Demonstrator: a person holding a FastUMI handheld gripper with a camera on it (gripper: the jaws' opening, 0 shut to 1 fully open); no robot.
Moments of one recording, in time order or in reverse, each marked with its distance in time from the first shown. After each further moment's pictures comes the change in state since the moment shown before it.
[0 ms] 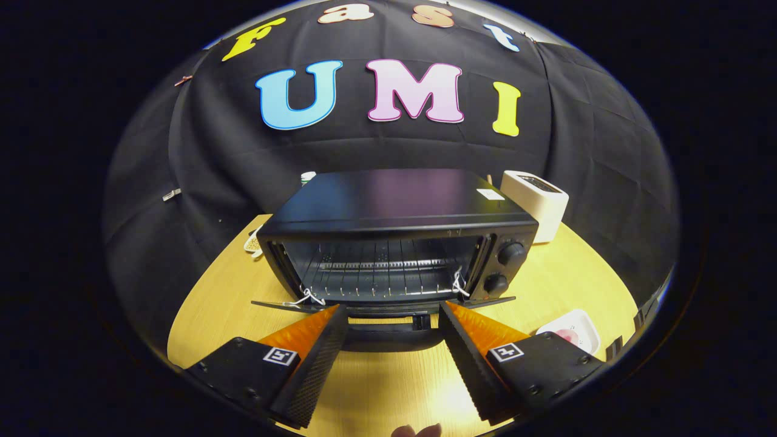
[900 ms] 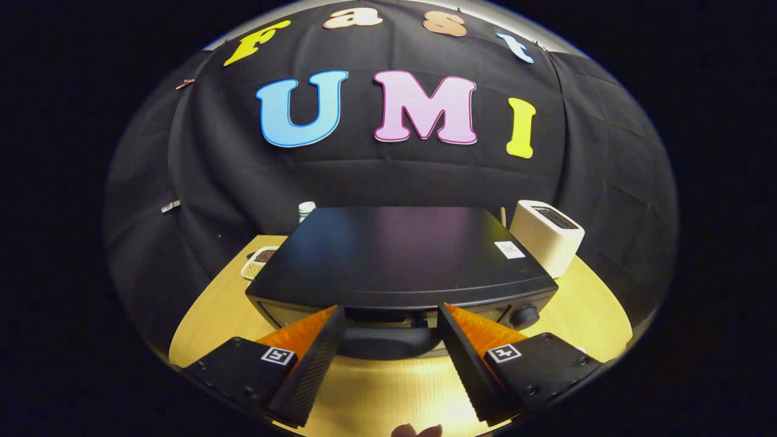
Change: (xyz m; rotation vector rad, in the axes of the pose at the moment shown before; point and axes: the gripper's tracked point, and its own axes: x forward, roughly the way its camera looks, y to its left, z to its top) arm 0.053 0.006 0.079 -0.030 -0.072 0.018
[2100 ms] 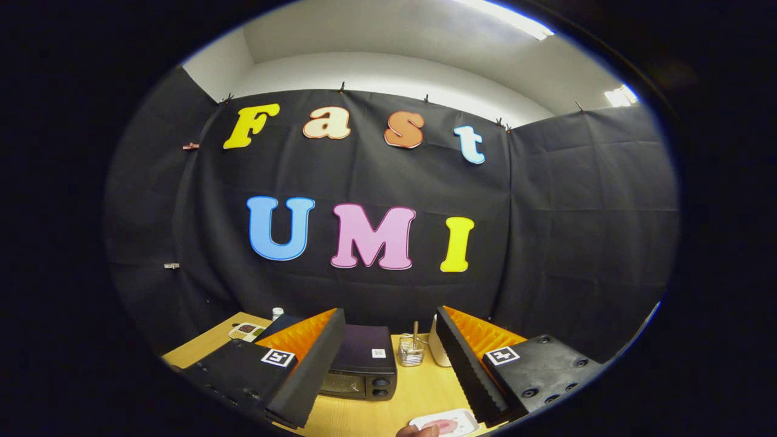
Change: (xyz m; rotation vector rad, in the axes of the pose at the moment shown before) arm -0.211 -0.130 0.170 -0.044 -0.482 -0.056
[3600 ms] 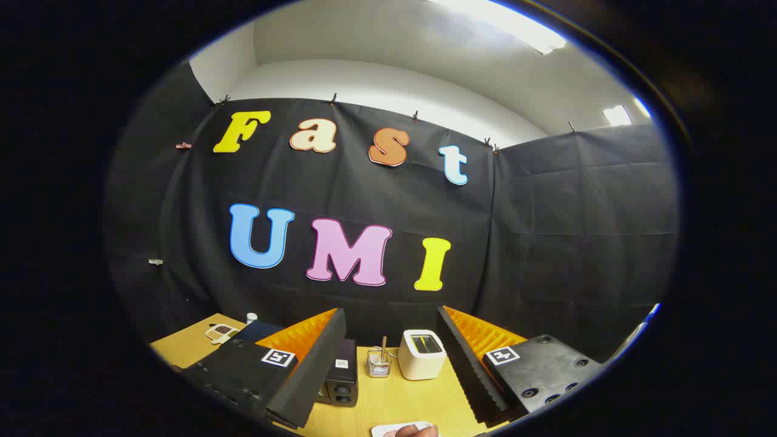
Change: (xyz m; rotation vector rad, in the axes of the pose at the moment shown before) arm -0.020 -0.073 0.063 -0.083 -0.100 -0.097
